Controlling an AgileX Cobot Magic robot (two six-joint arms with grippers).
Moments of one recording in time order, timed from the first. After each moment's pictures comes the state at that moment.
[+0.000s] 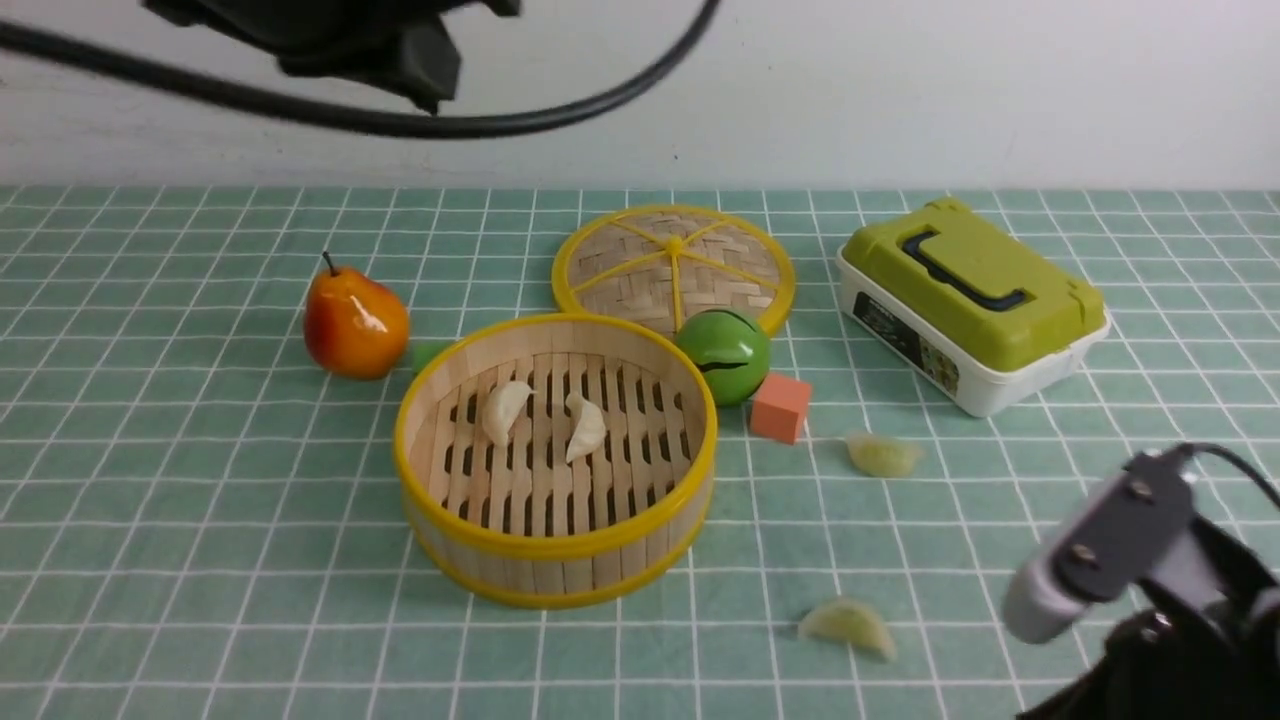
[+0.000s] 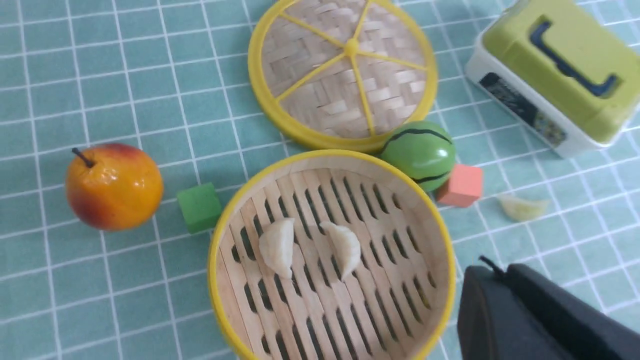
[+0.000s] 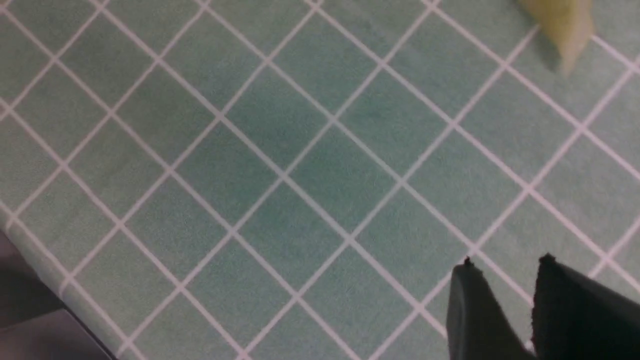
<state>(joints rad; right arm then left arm) 0.47 1.13 -0.67 0.35 0.74 -0.42 -0.44 1.42 -1.71 -0.02 1.03 -0.21</state>
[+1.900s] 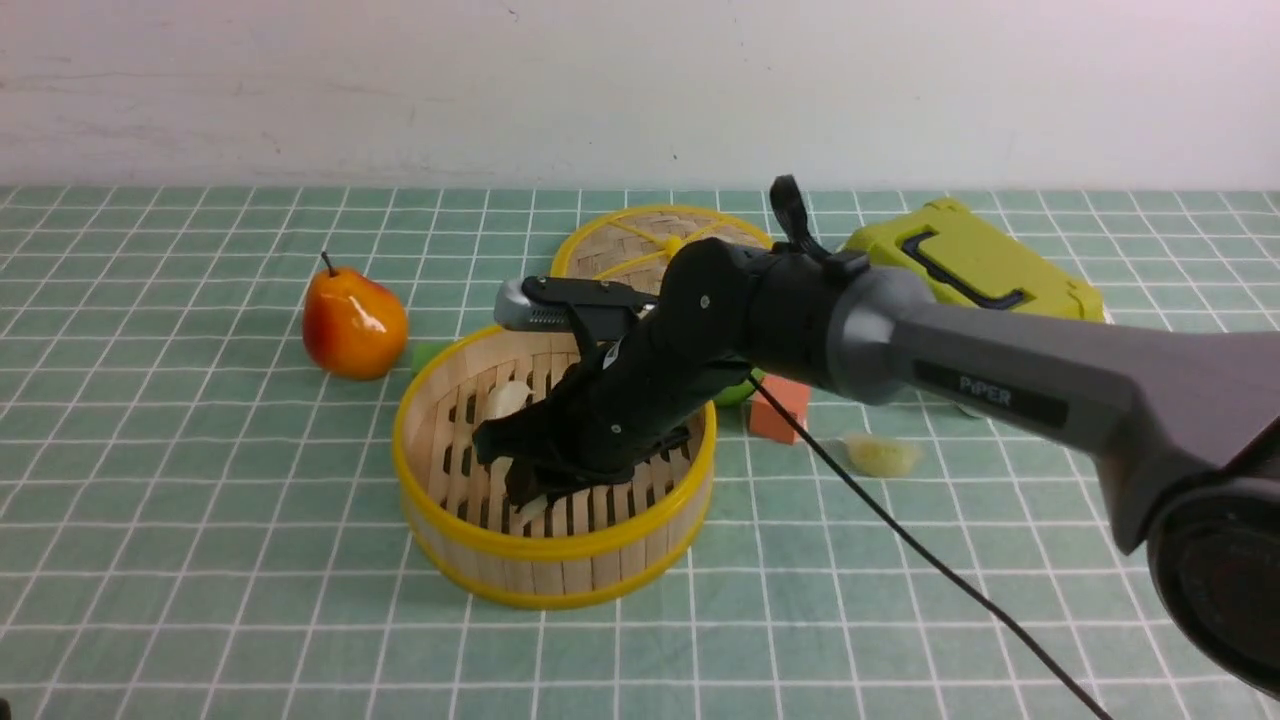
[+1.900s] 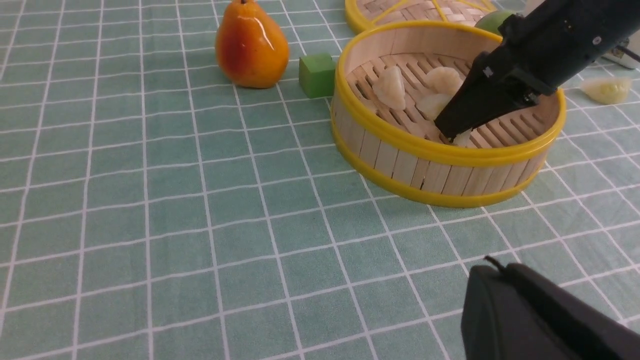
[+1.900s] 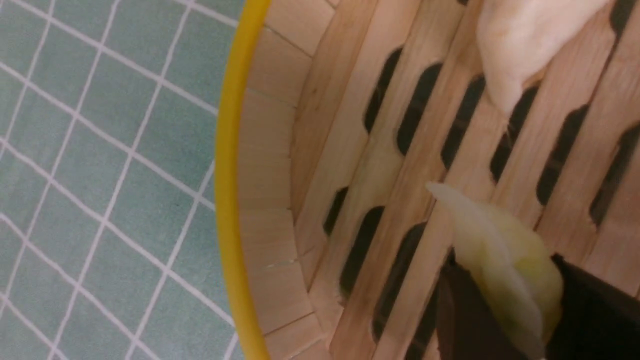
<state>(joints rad) 0.63 2.24 -1.80 0.54 0.66 -0.03 -0.44 0.14 -0.36 0.20 0.66 -0.29</state>
